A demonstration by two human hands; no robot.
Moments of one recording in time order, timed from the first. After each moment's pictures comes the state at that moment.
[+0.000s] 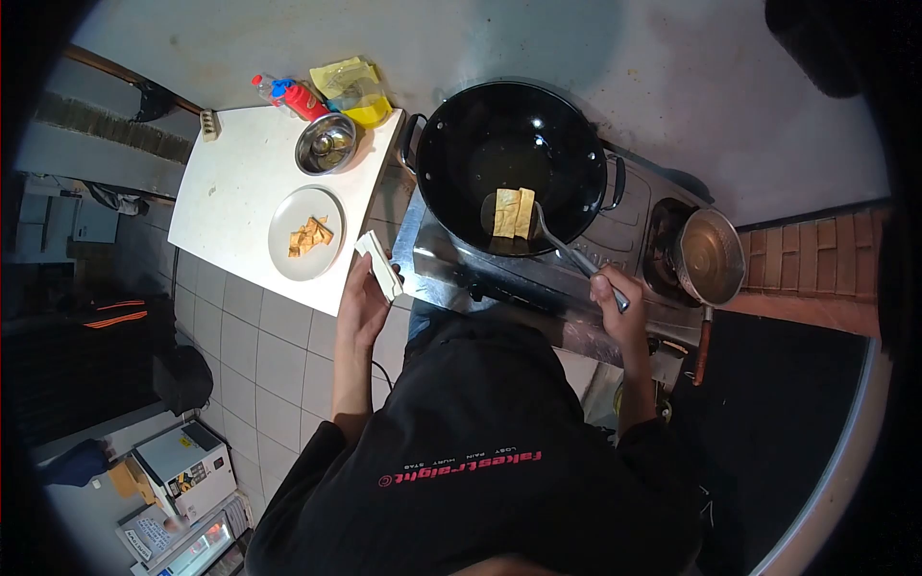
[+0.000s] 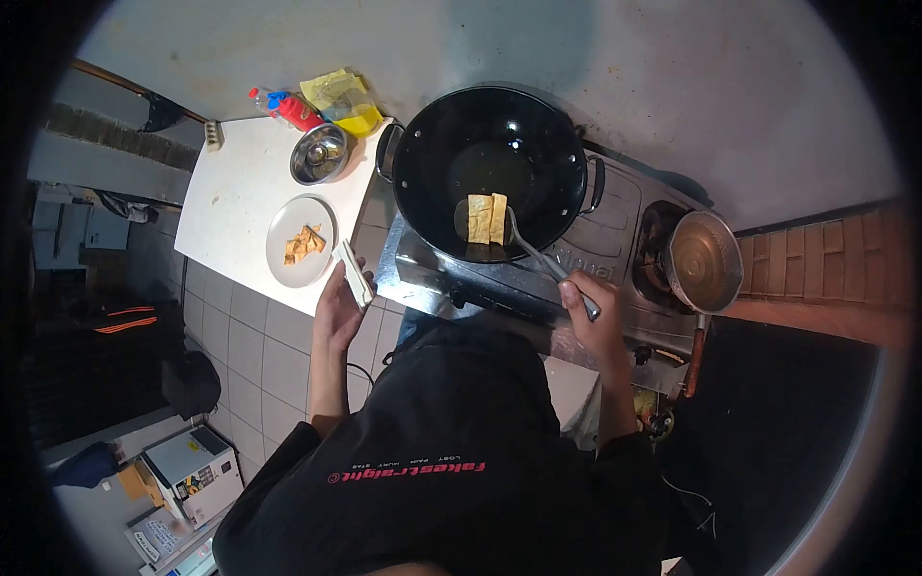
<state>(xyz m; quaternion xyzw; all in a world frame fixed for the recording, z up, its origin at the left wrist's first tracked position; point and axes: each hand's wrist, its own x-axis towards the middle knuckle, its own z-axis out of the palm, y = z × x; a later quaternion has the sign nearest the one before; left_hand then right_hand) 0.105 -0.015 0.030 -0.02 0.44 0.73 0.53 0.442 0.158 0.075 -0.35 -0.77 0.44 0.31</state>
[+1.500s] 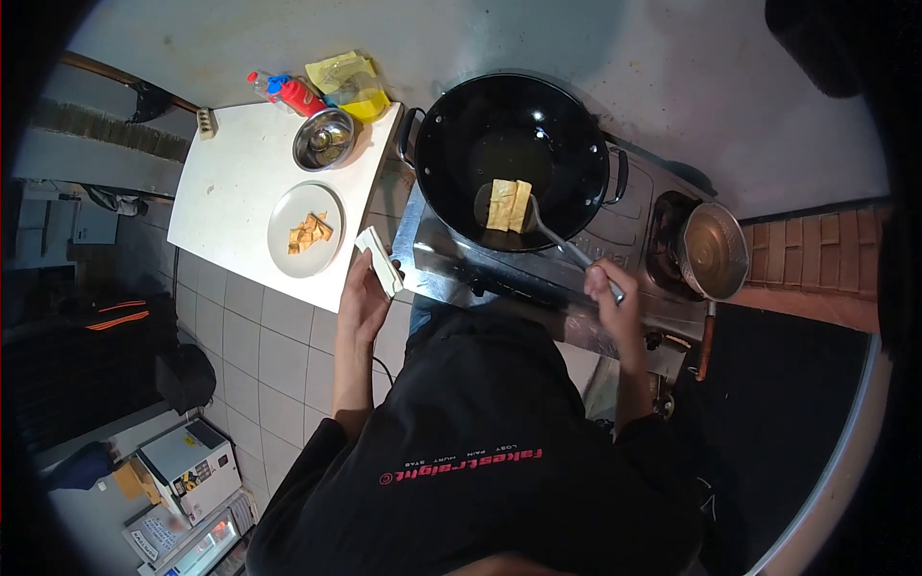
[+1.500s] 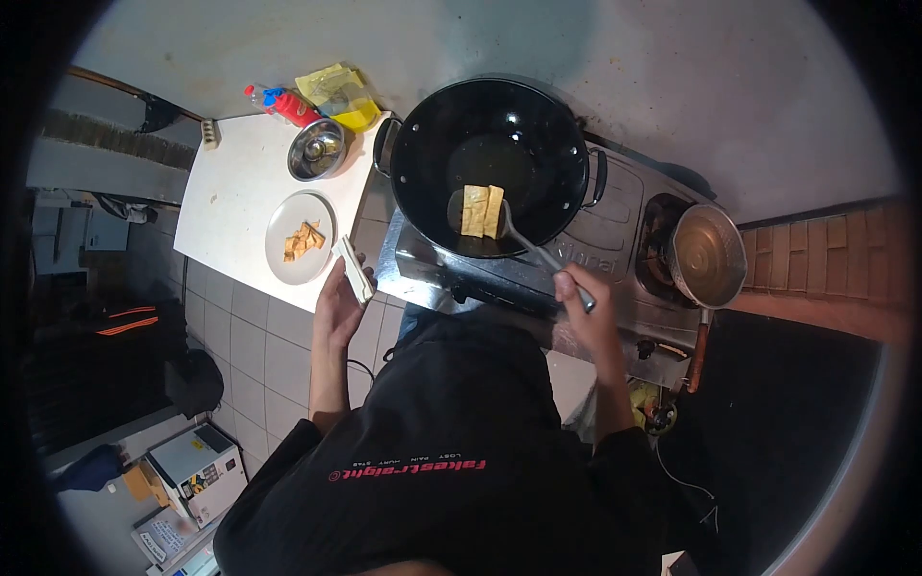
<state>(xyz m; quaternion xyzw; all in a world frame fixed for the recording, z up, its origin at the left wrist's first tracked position) 0.104 -0.013 0.027 -0.03 0.44 0.73 0.52 0.435 0.151 0.066 -0.40 -0.71 0.51 0.29</state>
